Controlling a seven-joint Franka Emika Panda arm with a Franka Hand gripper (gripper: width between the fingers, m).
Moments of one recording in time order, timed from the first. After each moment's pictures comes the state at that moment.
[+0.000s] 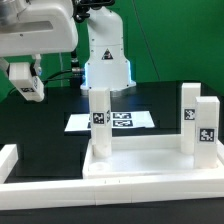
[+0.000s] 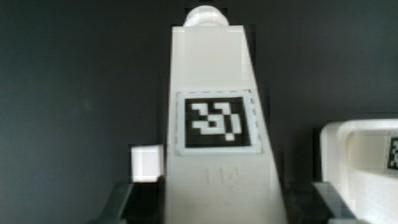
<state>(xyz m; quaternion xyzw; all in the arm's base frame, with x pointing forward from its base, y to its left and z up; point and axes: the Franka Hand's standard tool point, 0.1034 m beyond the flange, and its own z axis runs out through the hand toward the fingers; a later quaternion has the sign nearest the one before) 0.519 -0.175 0.158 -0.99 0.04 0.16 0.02</state>
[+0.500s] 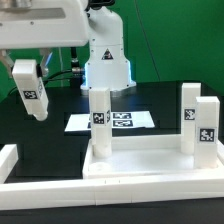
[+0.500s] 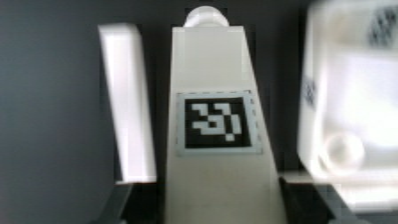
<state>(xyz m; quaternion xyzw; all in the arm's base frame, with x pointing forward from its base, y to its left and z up) 0.576 -0.142 0.167 -1.00 0.07 -0.03 0.00</state>
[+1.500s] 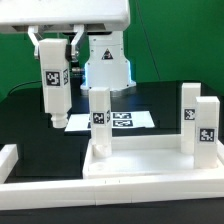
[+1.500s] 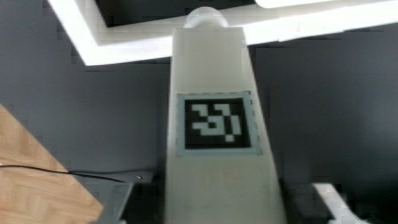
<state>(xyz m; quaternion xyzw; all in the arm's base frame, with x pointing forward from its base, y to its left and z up) 0.610 -0.101 0.195 -0.96 0.11 -0.25 -0.03</state>
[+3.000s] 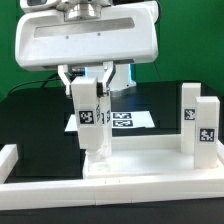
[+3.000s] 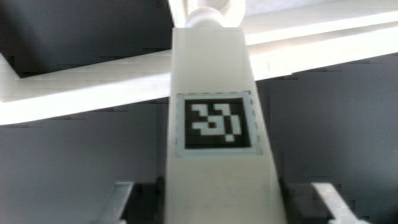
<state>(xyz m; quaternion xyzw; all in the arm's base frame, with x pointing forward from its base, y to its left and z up) 0.625 -0.066 0.142 -0.97 0.11 -0.22 0.00</state>
